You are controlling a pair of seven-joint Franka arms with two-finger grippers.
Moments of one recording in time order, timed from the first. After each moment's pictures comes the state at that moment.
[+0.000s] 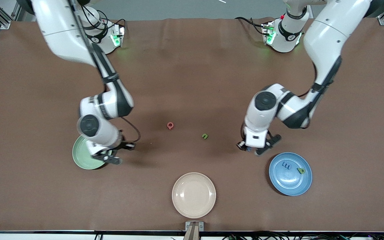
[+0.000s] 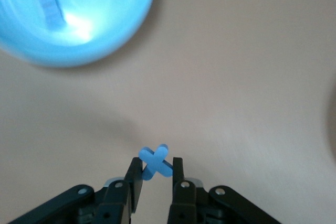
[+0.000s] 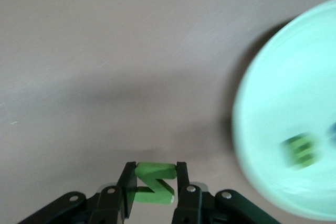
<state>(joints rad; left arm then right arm) 0.06 0.64 -0.52 -1.75 0.64 2.43 -1.37 0.32 0.61 -0.09 -1.69 0.09 2.28 0.38</state>
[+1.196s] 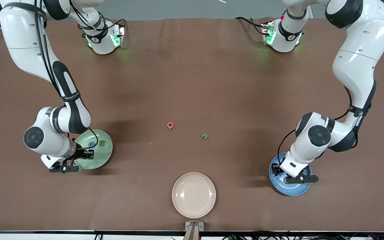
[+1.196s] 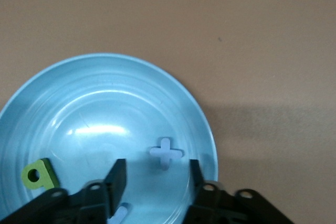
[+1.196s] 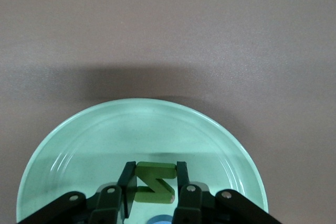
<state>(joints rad) 0.23 0.87 -0.52 -1.50 0.64 2.47 -0.57 0.08 0.68 -0.07 -1.69 0.09 2.38 -0.06</state>
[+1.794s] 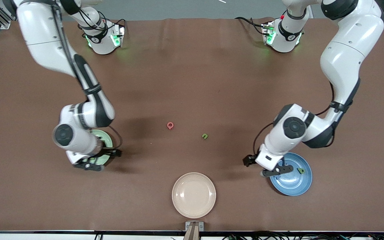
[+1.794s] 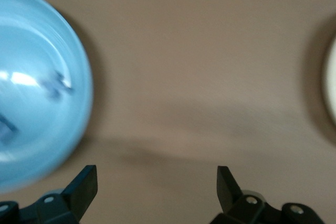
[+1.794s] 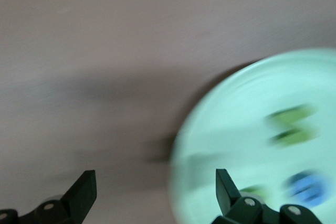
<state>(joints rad) 0.17 0.86 -0.70 -1.50 0.64 2.32 -0.92 0.29 0.66 -0.04 -1.68 0.10 2.34 0.39</state>
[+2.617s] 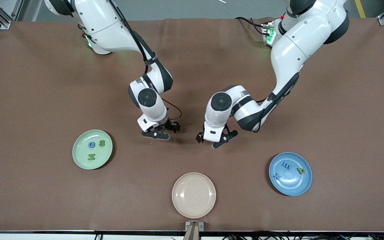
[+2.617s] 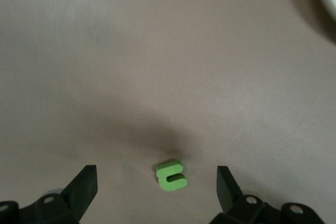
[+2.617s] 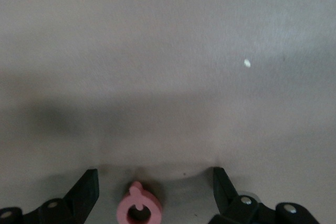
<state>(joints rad) -0.20 0.90 -0.60 -1.51 0.64 2.30 -1.62 0.67 0.67 -0.05 -1.84 0.10 2.59 0.73</state>
